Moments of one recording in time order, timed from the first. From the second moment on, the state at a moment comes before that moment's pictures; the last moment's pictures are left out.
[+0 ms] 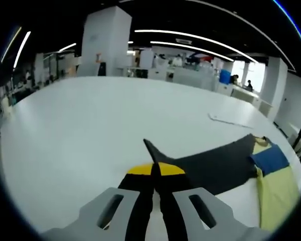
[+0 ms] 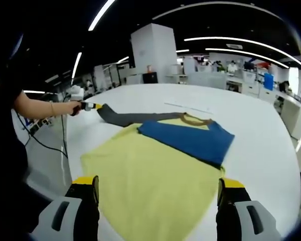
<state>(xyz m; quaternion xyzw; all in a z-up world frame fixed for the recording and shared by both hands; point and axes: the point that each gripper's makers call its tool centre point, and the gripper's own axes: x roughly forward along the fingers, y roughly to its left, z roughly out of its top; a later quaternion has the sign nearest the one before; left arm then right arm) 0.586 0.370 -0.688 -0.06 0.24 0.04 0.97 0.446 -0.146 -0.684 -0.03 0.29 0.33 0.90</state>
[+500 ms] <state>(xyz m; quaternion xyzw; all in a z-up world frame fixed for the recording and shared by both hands) 0.595 0.320 -0.669 -0.08 0.24 -0.01 0.97 0.439 -0.146 -0.682 -0.03 0.28 0.34 0.90</state>
